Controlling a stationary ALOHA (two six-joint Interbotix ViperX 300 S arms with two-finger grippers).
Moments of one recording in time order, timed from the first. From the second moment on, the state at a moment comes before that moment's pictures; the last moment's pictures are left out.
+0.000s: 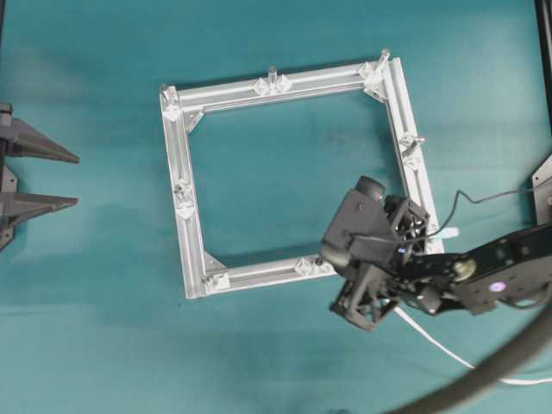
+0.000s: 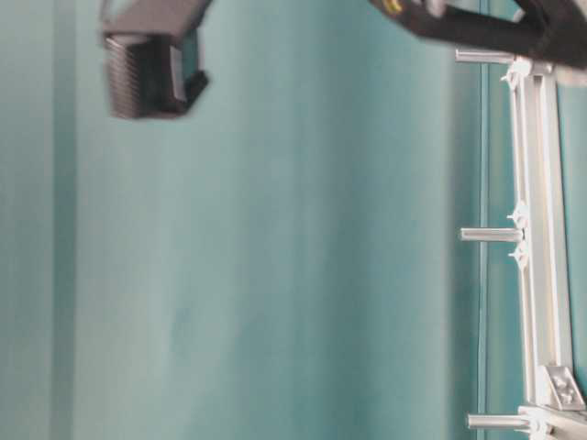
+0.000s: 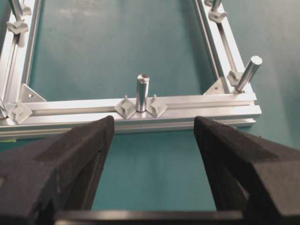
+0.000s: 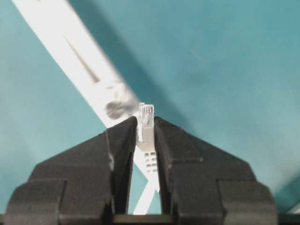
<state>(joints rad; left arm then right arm) 0.04 -1.21 1.33 -0.06 0.26 -0.01 0.39 0.02 0.53 -0.71 0.71 1.46</state>
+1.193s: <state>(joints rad) 0.03 -1.21 1.33 -0.06 0.26 -0.01 0.12 0.21 0.36 -0.52 0.49 0.53</state>
